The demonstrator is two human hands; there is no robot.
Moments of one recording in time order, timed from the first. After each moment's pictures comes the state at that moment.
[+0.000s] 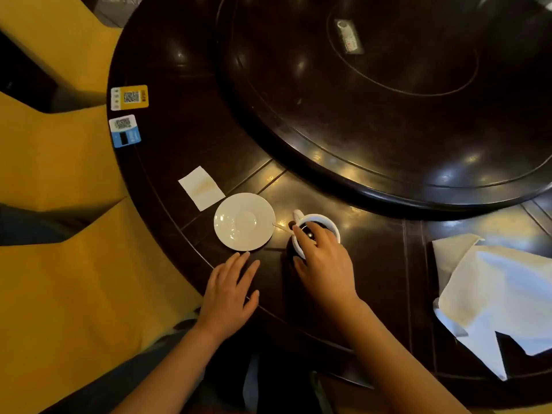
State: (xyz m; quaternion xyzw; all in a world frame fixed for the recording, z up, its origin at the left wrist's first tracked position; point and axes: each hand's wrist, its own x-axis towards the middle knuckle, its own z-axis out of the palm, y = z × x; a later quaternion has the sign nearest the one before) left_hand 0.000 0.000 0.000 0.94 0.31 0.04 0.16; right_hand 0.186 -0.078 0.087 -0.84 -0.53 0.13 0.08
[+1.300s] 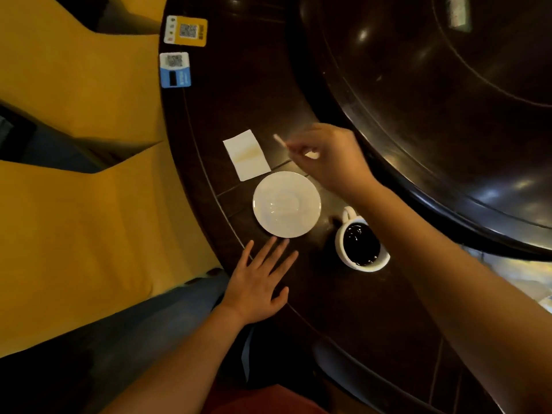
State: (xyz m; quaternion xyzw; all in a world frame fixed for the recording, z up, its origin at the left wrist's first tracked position) left_hand 0.007 0.002 -0.048 0.94 0.32 -0.02 0.13; right_hand 0.206 0.102 0.109 -0.65 -0.70 0.17 0.24
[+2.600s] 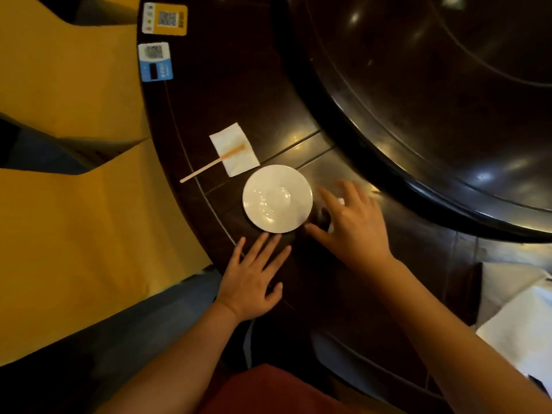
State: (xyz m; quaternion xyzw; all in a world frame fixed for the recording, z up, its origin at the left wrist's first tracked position) left_hand 0.011 0.002 -0.043 0.94 0.31 -0.02 0.13; right_hand 0.221 -0.003 0.067 -0.77 -0.62 0.13 0.00
